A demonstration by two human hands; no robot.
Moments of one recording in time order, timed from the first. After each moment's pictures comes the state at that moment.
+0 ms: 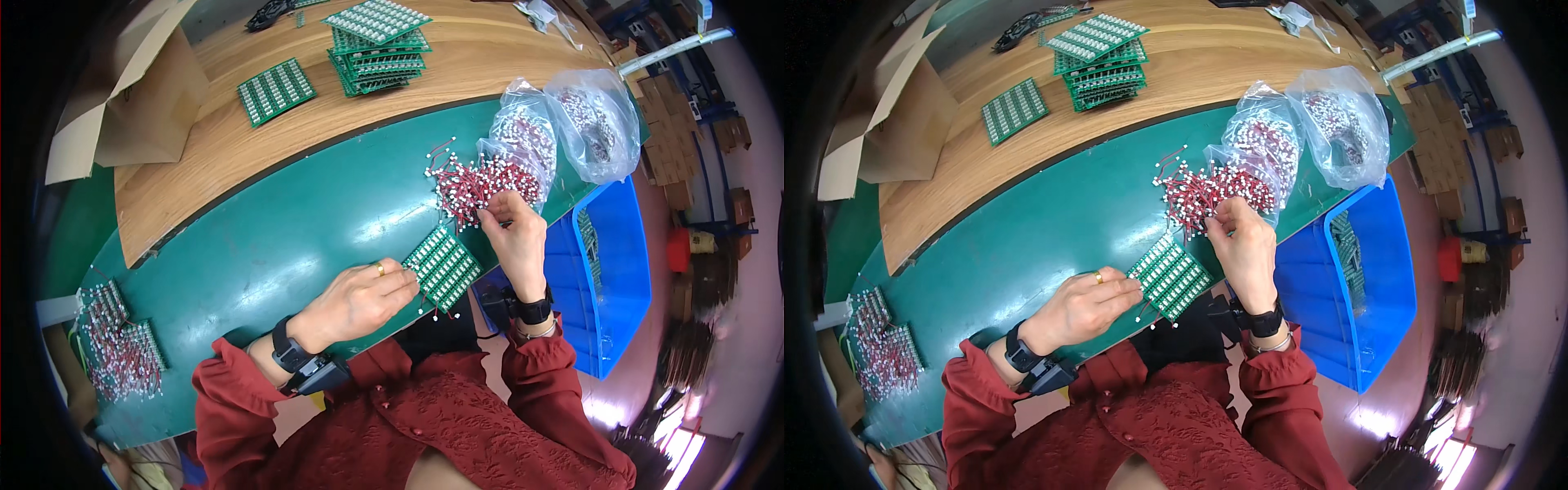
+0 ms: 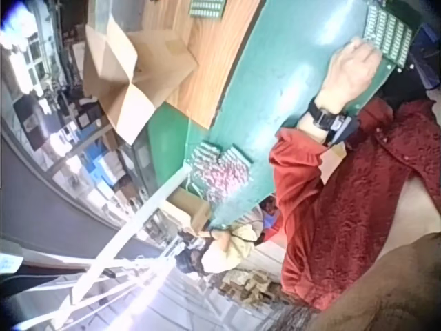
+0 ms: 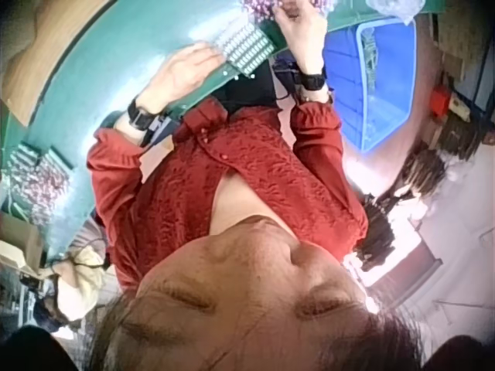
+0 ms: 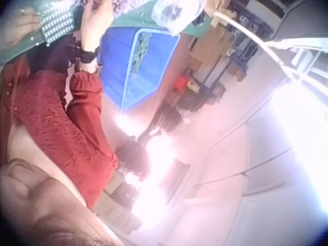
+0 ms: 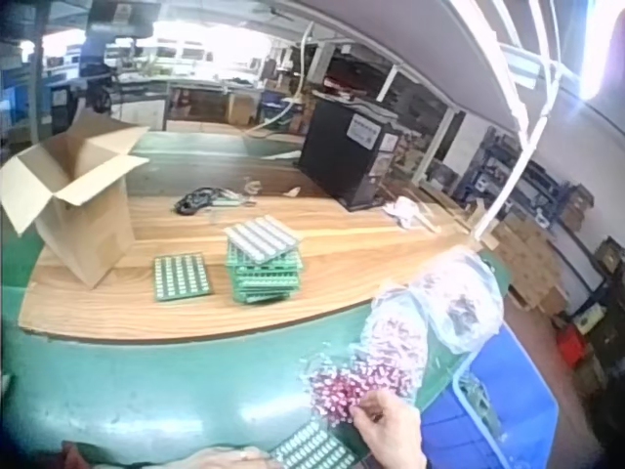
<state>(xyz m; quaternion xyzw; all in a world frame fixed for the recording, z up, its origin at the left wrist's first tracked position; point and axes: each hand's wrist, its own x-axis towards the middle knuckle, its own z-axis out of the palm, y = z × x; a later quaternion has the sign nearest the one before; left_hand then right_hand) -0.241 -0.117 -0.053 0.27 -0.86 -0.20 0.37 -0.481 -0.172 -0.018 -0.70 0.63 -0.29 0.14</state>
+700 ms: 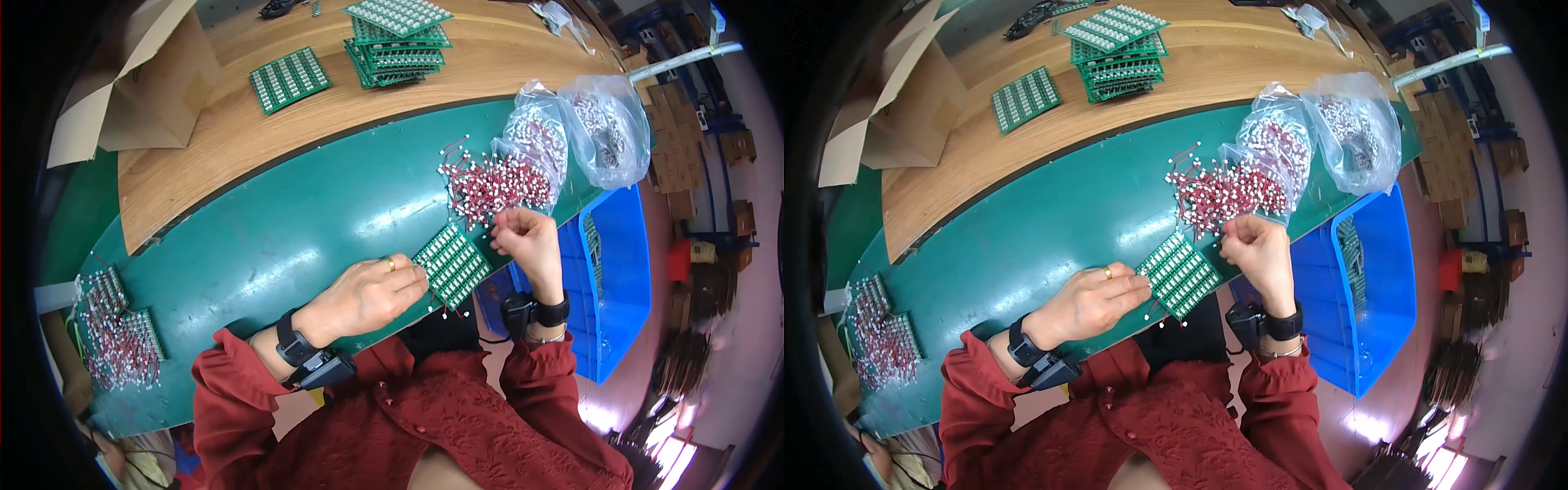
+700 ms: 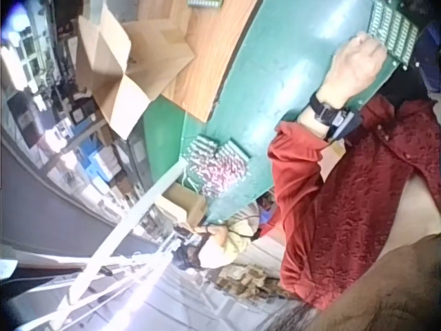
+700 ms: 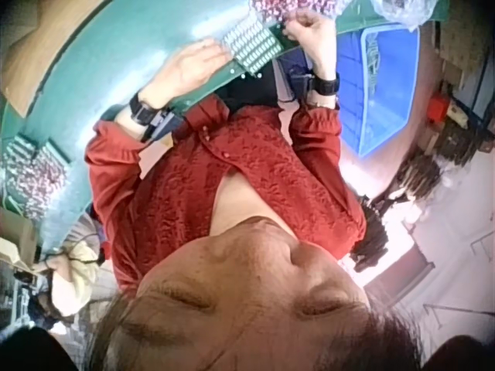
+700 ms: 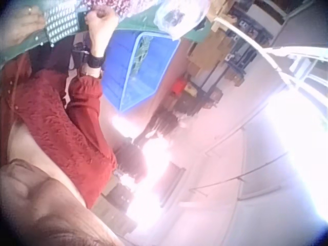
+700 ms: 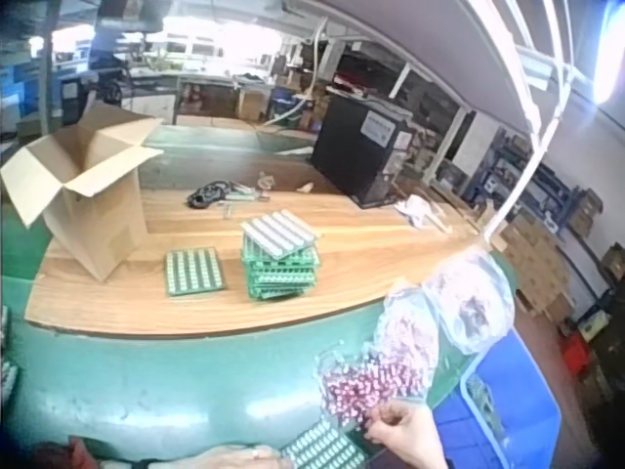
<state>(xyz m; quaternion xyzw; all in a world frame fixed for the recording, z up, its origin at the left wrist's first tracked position) -0.240 -0.117 -0.054 0.27 -0.86 -0.22 0.37 -0.495 -0.171 -0.012 -0.55 0.66 -0.29 0.43</state>
